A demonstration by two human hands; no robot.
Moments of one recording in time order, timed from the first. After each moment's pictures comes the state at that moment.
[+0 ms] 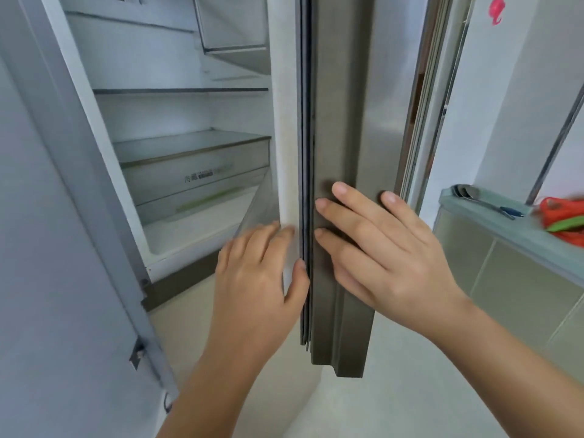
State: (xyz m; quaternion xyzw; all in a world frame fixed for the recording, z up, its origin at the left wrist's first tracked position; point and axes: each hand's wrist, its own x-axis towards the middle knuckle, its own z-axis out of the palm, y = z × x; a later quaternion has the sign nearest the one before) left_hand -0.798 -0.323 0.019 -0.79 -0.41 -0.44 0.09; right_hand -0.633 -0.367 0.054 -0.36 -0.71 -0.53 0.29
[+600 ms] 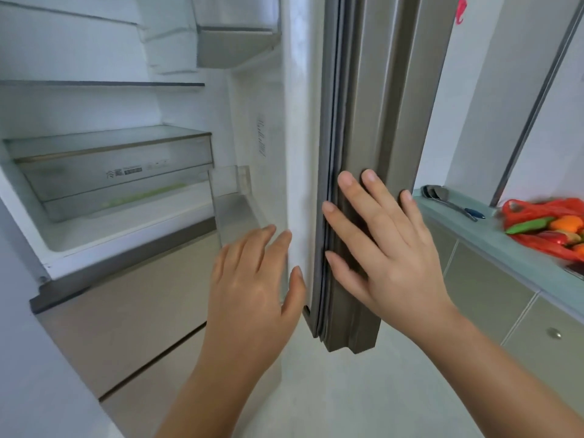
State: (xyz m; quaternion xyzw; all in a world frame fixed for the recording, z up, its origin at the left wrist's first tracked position) left_hand -0.630 -0.382 0.011 -0.79 -0.40 -0.46 0.12; right_hand -0.460 -0.409 0.035 -0.46 -0.69 -0.45 0.34
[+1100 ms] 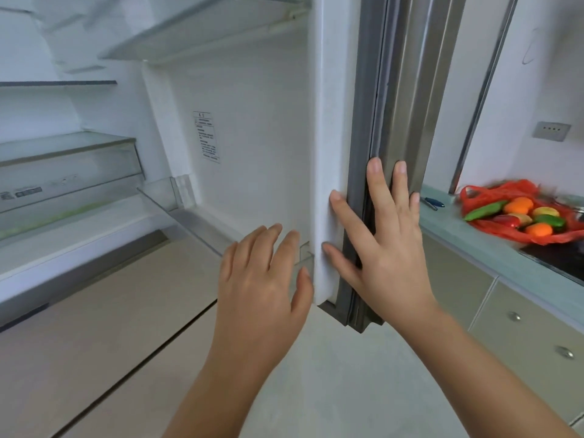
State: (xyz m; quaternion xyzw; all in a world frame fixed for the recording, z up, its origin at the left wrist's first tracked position) left_hand -0.507 -0.344 -0.001 -0.82 -0.35 -0.44 0.13; right_hand -0.345 -0.374 0.008 -0.57 -0.63 -0.38 0.37
